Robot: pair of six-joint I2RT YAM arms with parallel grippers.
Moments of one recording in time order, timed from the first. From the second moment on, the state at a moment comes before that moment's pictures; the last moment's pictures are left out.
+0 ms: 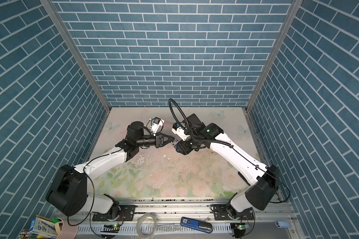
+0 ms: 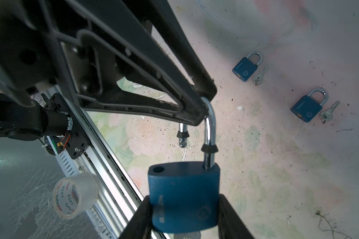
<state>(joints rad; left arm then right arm) -0.48 1.43 0.88 0.26 0.84 -0.54 0.79 1.48 1.51 -1.04 -0.28 -0.01</state>
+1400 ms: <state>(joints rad) -0.48 1.43 0.89 0.26 0.86 -0.54 0.78 1.49 1.53 -1.05 -0.27 -0.03</state>
